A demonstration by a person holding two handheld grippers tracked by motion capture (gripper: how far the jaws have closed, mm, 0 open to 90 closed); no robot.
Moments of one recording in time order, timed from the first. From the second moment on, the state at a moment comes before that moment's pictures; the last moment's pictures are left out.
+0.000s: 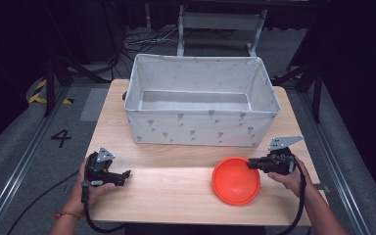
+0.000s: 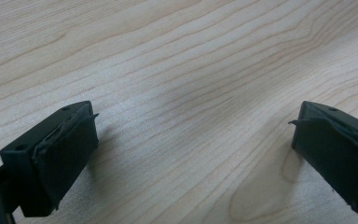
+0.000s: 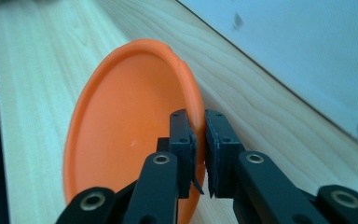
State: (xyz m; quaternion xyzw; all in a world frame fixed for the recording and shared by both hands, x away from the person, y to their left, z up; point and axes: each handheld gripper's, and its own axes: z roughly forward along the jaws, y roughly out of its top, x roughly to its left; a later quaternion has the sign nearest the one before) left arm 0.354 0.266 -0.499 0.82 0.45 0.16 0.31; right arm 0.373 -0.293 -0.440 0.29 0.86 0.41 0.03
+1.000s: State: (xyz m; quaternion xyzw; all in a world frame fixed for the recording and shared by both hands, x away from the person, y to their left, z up) left arm 0.354 0.265 -0.499 0.82 0.45 0.16 0.31; right arm 0.338 -0.253 -0.347 0.15 0.92 0.31 0.16
